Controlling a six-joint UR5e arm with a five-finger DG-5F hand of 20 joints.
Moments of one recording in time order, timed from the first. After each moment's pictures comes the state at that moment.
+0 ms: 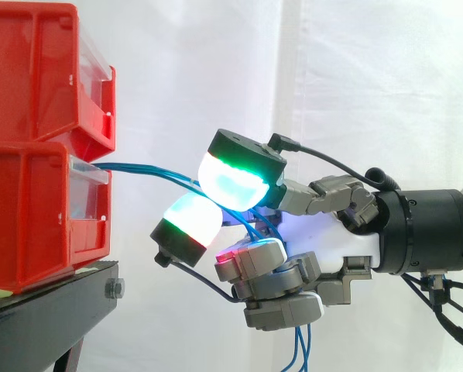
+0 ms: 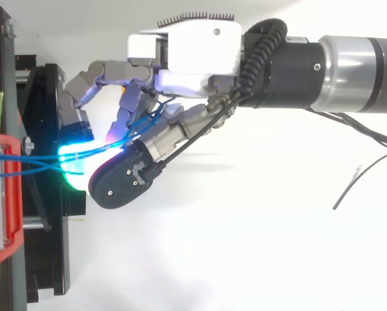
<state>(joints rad) 0.03 -2.40 -1.04 -2.85 -1.56 -0.07</state>
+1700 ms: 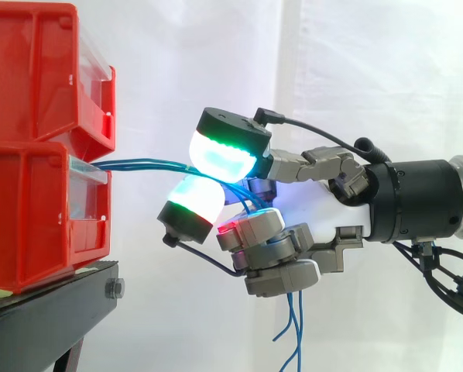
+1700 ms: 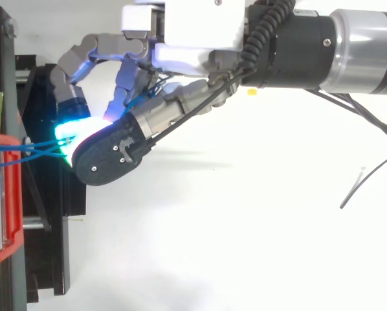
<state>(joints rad) 0.01 -2.40 -0.95 -2.96 -1.56 -0.10</state>
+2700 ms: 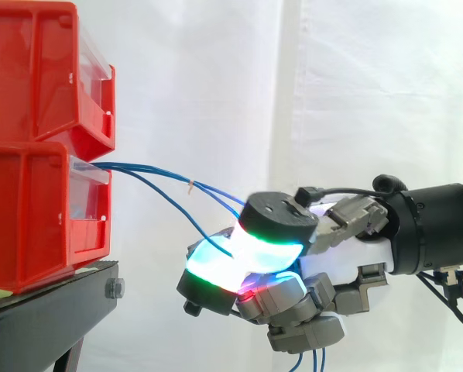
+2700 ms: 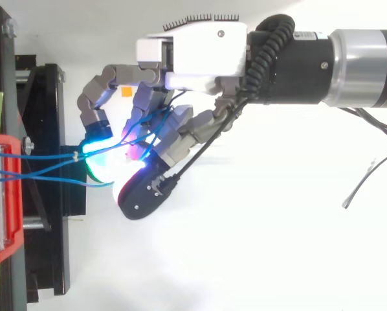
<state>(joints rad) 0.02 -2.40 -0.99 -3.02 -1.56 -0.17</state>
